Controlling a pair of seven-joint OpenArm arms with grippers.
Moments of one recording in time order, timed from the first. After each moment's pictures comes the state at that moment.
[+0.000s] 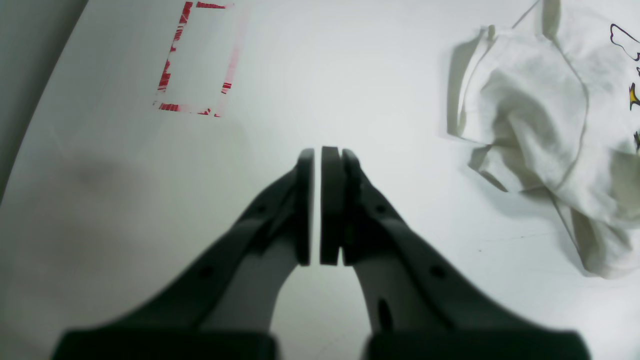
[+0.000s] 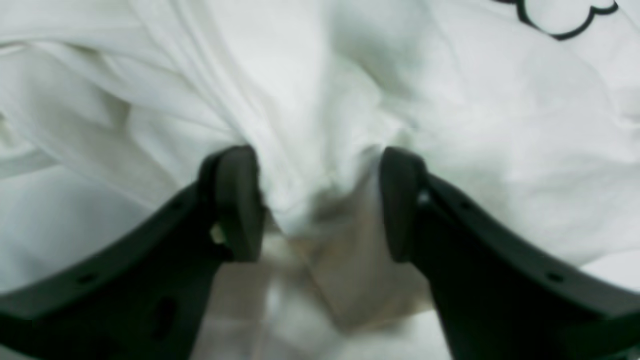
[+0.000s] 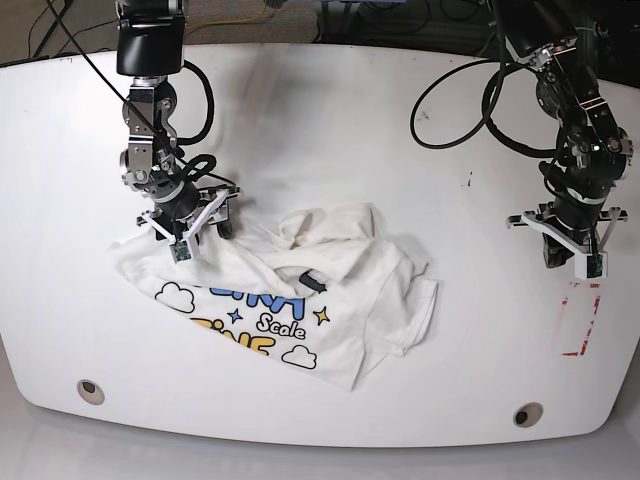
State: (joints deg) left arm -0.2 -7.7 -26.8 110.7 -12.9 -18.5 55.3; right arm 2.8 11.4 5.4 75.1 8.2 23.2 -29.2
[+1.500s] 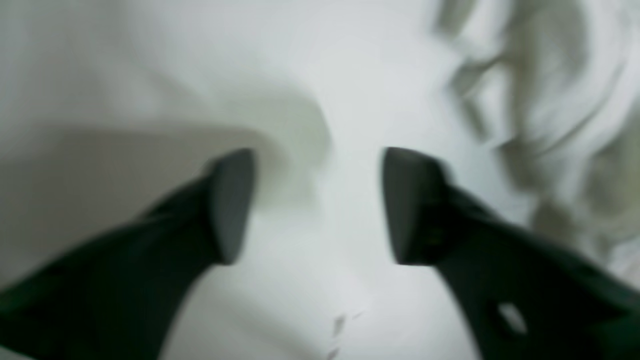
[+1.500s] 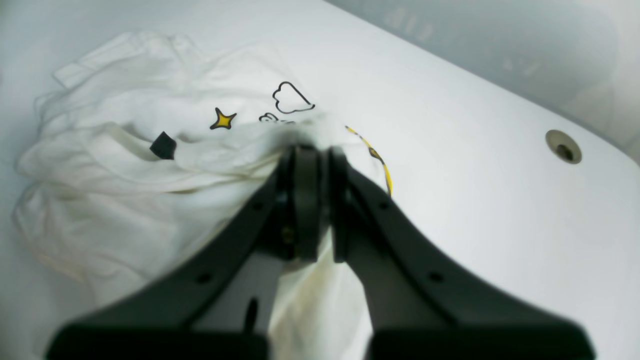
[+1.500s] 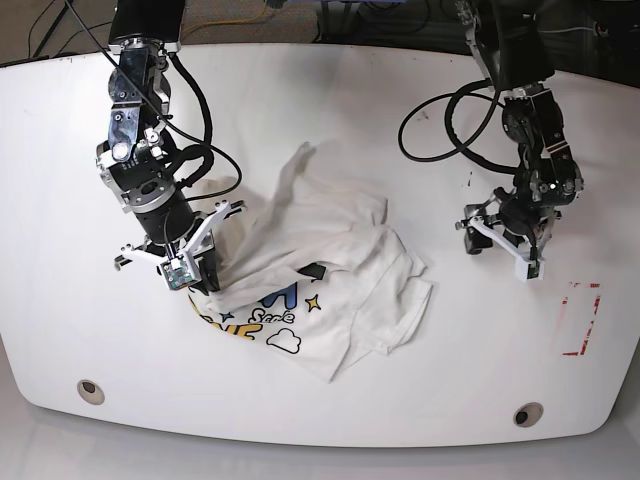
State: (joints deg) left arm -7.2 -3.2 -20.8 85.6 -13.1 -18.5 51.9; right arm -2.0 11.2 5.2 113.4 8.2 23.5 -41.8
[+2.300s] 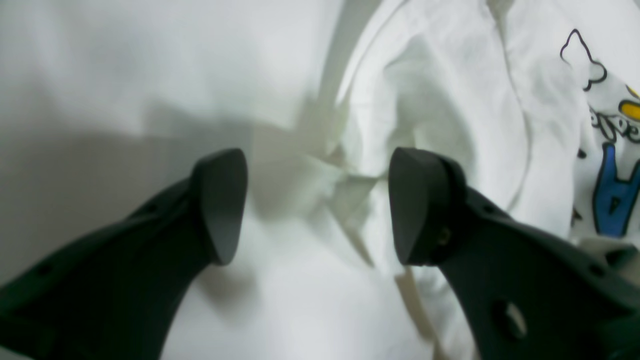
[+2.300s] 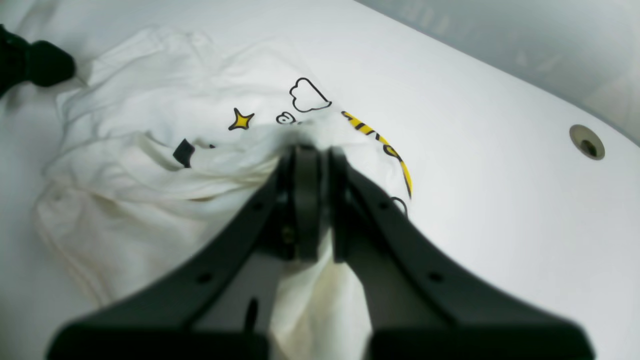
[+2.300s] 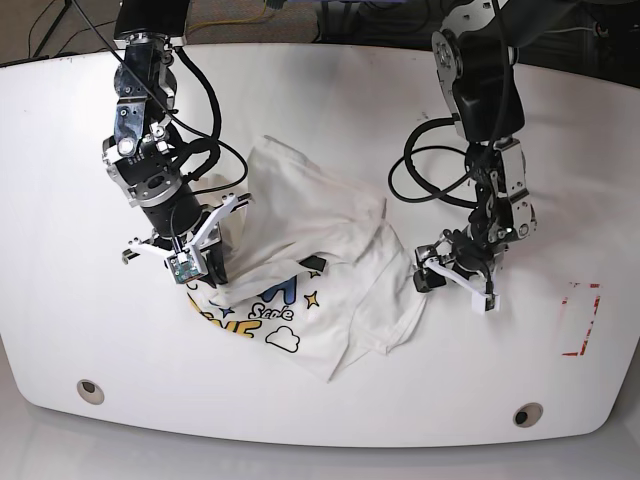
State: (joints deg) left arm -21.2 1.2 -19.5 58.7 -12.5 -18.3 37.0; right arm -3.2 10.0 5.1 113.4 8.3 23.6 -41.5
